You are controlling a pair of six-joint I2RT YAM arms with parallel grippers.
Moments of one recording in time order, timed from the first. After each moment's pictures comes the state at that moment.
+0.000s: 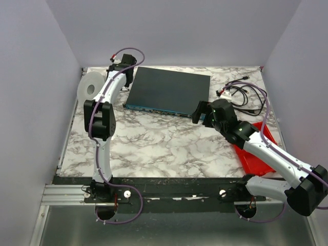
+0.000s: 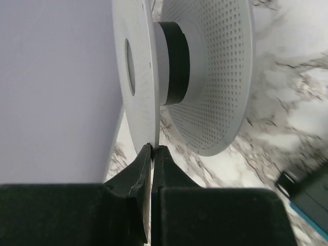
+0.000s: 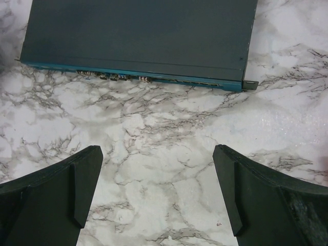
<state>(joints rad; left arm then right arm) -0.17 2.23 2.06 -1.00 -0.88 -0.18 0.65 1.12 0.91 -0.36 0.33 0.60</state>
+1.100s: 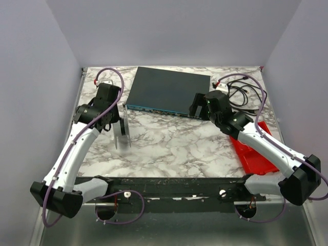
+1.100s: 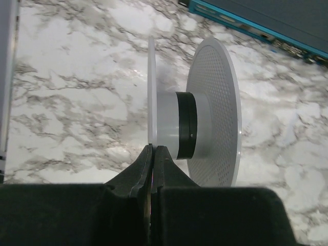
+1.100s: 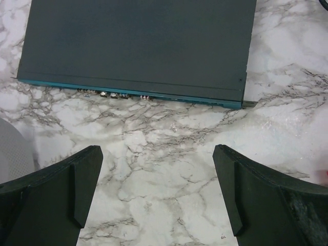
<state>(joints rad) -0.32 1.17 1.31 -1.04 -0.37 -0.41 0.65 1.25 1.06 -0.40 0.37 0.59</state>
